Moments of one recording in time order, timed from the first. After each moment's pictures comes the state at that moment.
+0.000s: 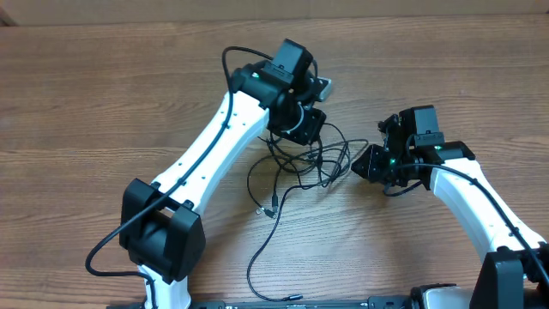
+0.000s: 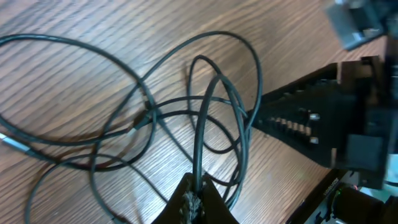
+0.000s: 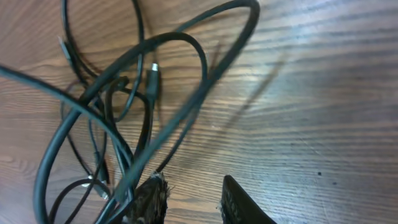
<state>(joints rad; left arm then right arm) -0.57 1.95 1.79 -1.06 0.42 -0.12 0.11 1.49 0.90 -0.66 -0.42 0.34</state>
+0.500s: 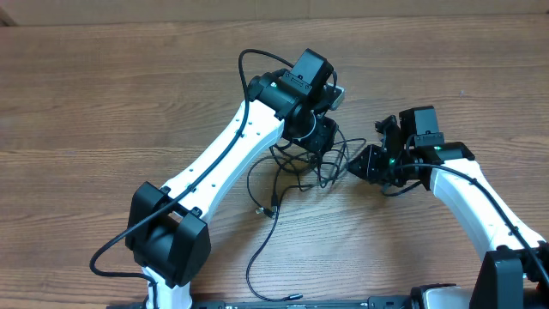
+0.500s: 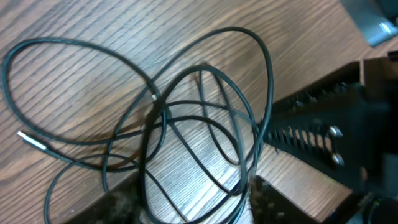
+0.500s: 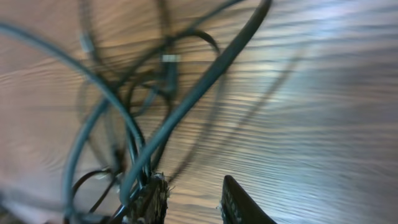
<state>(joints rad) -0.63 1.95 1.79 -1.05 0.28 -0.13 0.11 1.49 0.89 -0.64 -0.52 0.33</state>
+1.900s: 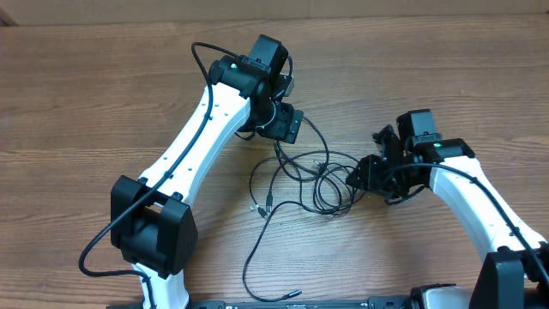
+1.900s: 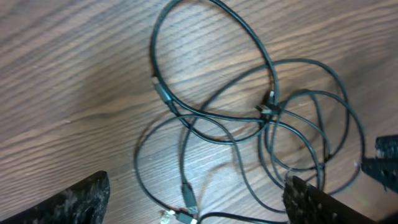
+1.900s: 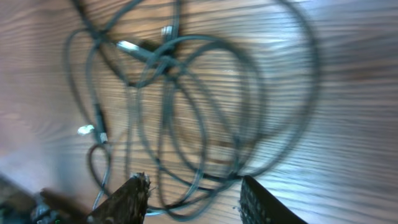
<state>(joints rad) -0.46 1.95 1.79 -1.18 0.18 -0.18 0.11 1.50 0.92 -0.84 -0.48 0.28</state>
